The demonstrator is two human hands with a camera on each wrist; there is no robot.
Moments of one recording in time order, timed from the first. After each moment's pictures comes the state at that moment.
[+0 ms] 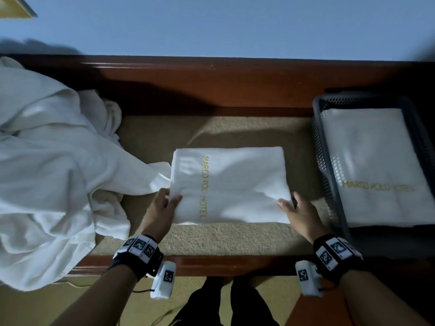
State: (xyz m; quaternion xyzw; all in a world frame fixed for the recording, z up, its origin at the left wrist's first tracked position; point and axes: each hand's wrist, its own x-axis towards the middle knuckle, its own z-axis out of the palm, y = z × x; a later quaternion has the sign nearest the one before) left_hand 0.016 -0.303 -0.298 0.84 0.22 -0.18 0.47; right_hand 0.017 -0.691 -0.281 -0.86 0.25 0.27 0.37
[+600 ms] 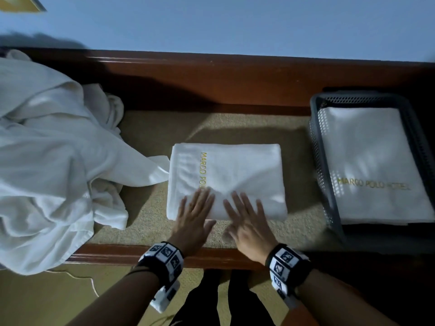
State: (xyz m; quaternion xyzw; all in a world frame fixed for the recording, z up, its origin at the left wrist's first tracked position) left_hand -0.037 -0.377 -0.330 0.96 -0.16 -0.13 0.16; right_hand -0.037 -0.606 -0.312 -0.95 -0.22 0.21 0.08
